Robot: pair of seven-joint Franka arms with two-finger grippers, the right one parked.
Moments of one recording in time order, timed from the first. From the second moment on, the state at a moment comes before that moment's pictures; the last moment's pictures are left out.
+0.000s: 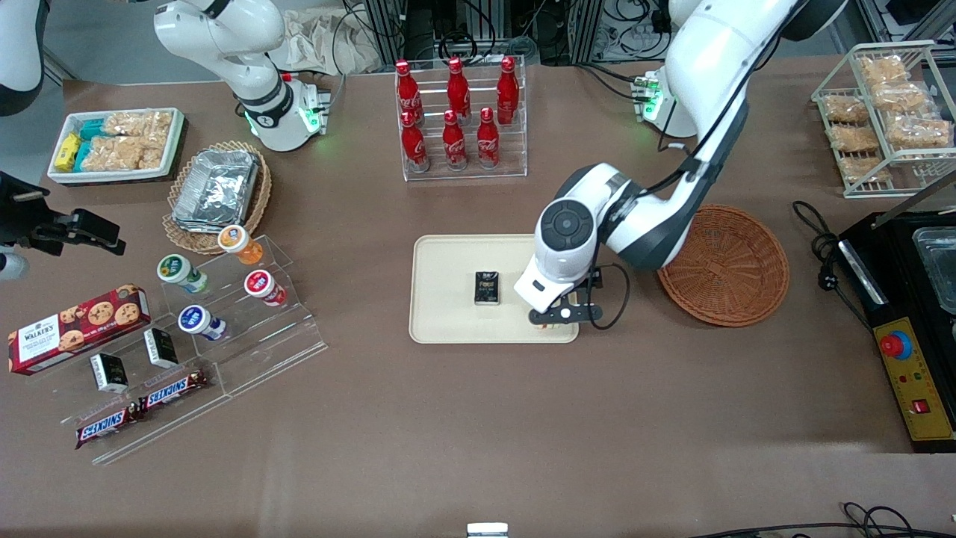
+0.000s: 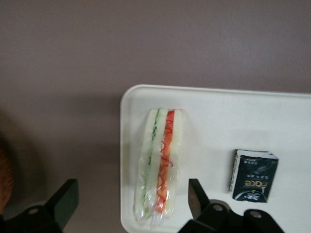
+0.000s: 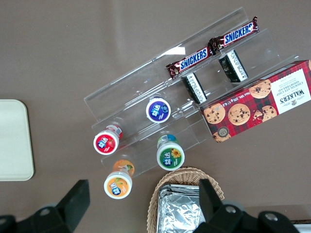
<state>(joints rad) -0.30 0.50 -0.37 -1.61 0.23 1.98 -0.82</state>
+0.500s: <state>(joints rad) -0.15 0.25 -0.33 -1.49 0.14 1.76 -0.84</state>
